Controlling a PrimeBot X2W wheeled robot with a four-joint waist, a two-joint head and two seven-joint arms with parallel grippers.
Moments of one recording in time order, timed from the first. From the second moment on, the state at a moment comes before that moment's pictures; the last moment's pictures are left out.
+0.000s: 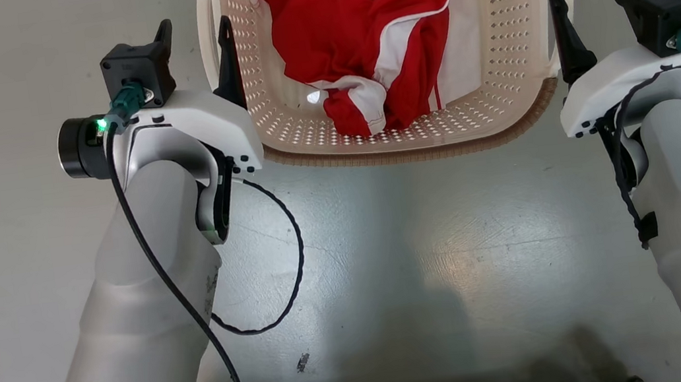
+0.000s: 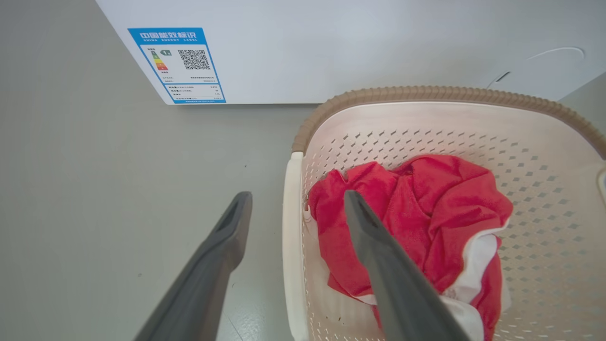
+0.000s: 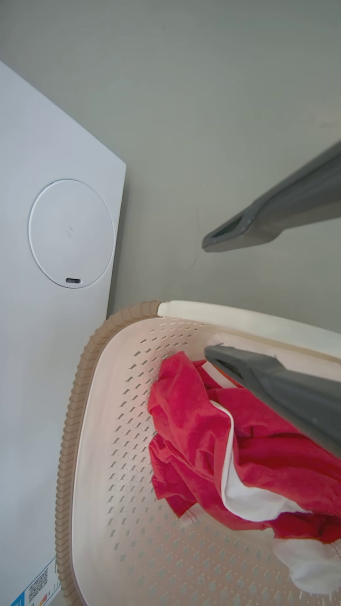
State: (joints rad) left arm -0.94 0.03 -0.30 0.87 -0.33 0.08 -0.26; right arm -0.87 -0.07 -0.19 0.87 -0.19 0.12 -0.25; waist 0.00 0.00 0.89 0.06
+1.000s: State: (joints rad) left arm -1.12 0.03 -0.42 1.08 -0.34 0.08 -0.26; right arm -0.96 -0.07 -0.11 0.93 -0.17 0.12 -0.25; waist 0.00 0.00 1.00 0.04
